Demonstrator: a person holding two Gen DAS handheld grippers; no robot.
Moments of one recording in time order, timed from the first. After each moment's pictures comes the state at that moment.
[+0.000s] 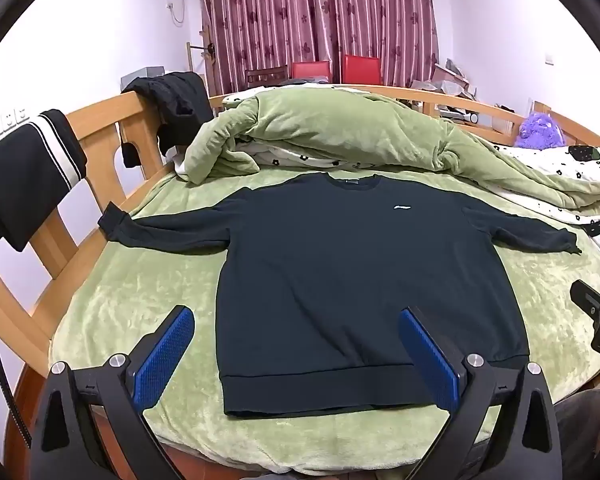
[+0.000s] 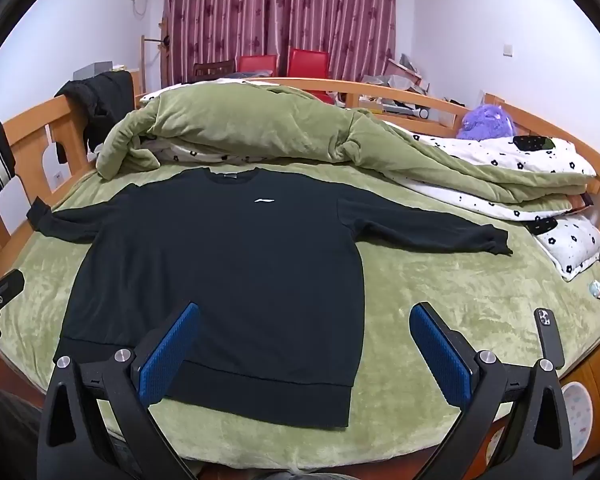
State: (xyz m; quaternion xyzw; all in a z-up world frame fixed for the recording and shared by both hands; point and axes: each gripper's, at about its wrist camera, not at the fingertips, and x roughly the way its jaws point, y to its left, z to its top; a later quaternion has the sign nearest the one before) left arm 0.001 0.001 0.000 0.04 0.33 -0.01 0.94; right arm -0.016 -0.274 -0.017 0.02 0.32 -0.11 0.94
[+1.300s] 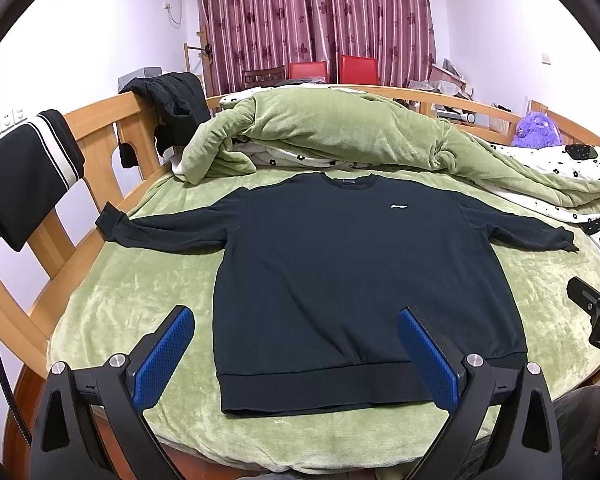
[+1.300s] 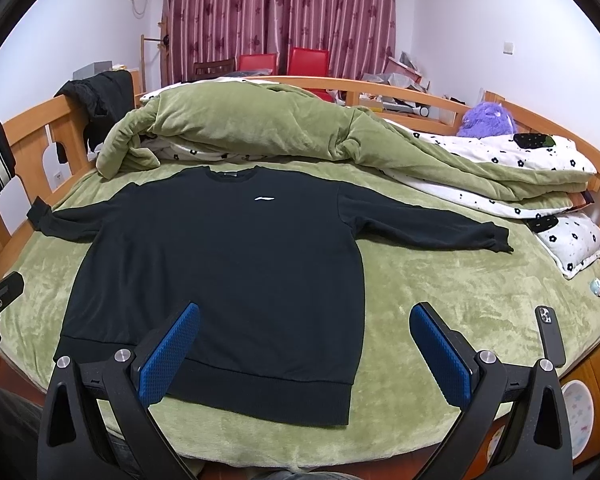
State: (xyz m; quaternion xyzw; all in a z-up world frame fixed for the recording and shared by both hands) left arm -0.003 0.001 0.006 0.05 0.32 -0.02 0.95; right arm -0.015 -0.279 -0.019 0.03 0.32 -0.11 0.94
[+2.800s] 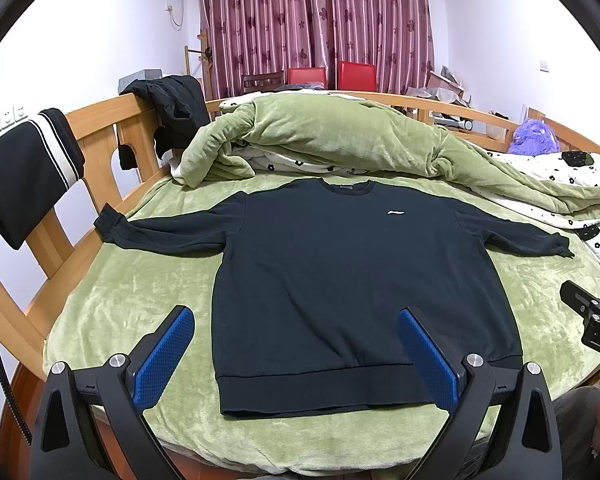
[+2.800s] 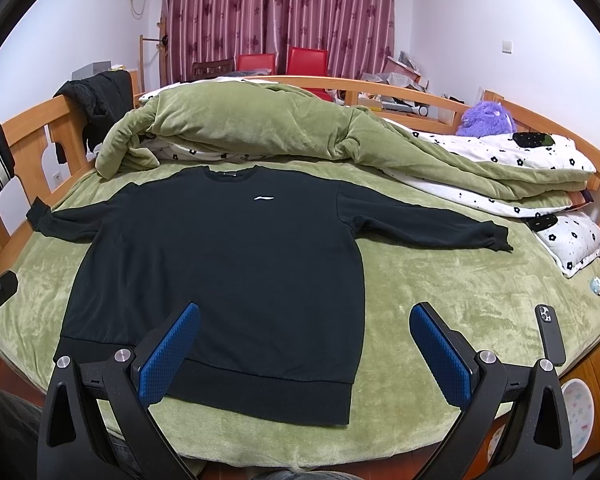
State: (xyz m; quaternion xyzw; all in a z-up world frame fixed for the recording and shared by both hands) left arm -0.006 0.001 0.009 0.04 0.32 -0.03 0.95; right arm -0.014 -0.281 -0.020 0.03 0.32 -0.11 0.94
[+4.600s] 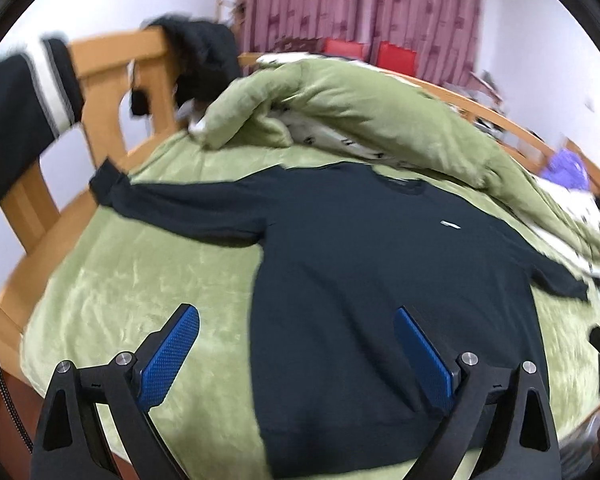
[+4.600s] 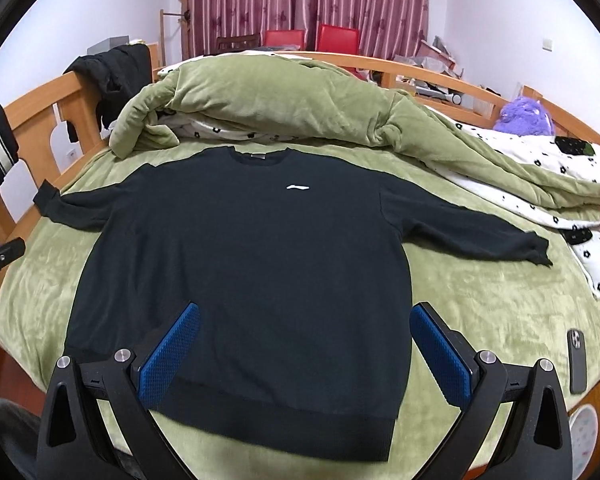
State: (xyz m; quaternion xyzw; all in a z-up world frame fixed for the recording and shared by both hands) left arm 0.133 0.096 -0.033 -0.06 0.39 0.00 0.92; right arm 0.069 -0.264 -0.026 0.01 0.36 -0.06 0.93
